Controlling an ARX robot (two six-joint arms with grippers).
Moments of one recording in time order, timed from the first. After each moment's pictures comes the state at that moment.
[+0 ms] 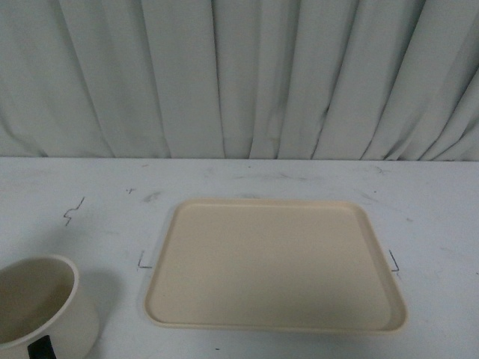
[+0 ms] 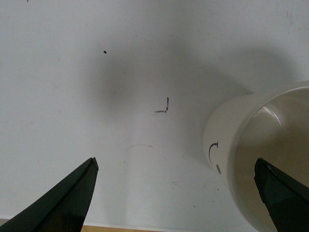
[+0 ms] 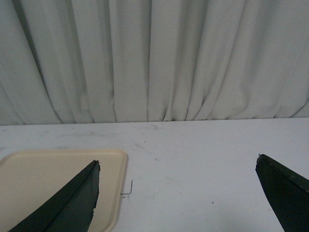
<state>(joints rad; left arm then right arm) 0.15 1.48 0.68 -0.29 0.00 0.09 -0.01 0.00 0.01 0.00 0.00 -0.01</state>
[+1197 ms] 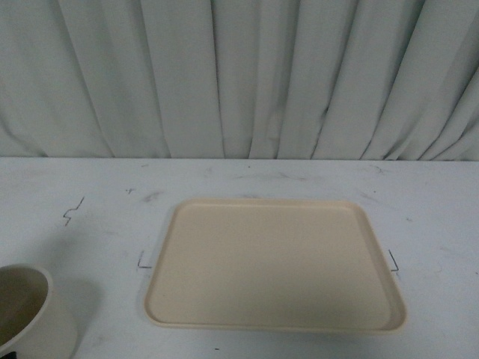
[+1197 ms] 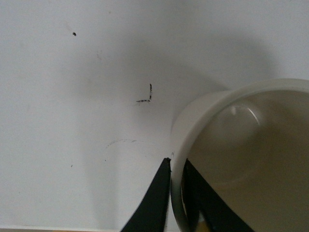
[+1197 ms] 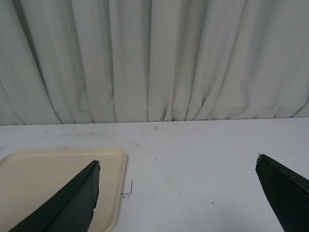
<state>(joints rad) 0.11 1.55 0.66 -0.25 0.00 0.09 -0.01 0.00 0.01 0.00 0.00 -0.01</state>
